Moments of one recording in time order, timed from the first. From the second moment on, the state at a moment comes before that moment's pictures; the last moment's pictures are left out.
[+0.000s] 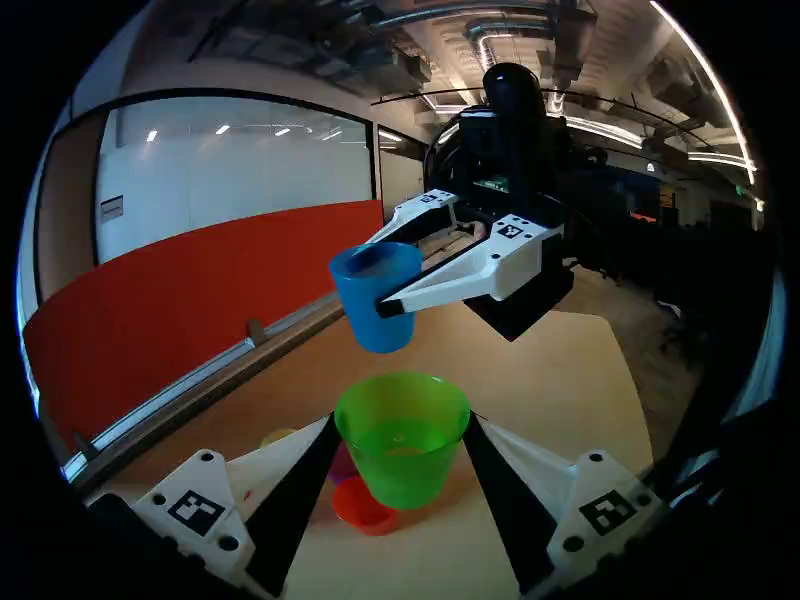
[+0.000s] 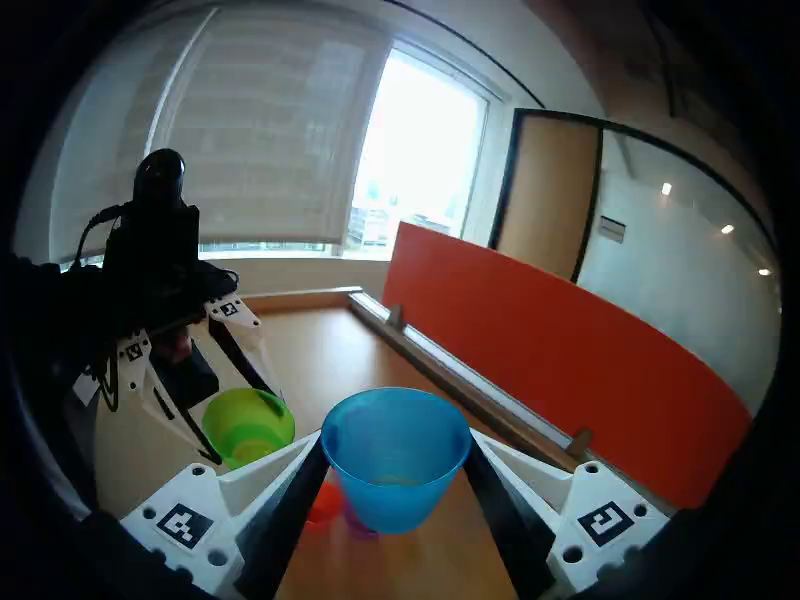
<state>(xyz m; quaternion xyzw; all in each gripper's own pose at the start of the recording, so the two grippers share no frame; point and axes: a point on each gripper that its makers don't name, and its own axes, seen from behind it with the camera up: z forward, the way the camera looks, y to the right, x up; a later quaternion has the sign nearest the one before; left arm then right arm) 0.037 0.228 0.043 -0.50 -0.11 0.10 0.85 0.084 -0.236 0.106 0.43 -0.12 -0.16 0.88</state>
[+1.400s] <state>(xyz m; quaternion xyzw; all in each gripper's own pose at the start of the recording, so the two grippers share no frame) -0.060 0.213 -0.019 -0.52 -0.21 0.16 0.82 -0.039 -0.226 0.025 0.49 -0.21 -0.18 0.83</state>
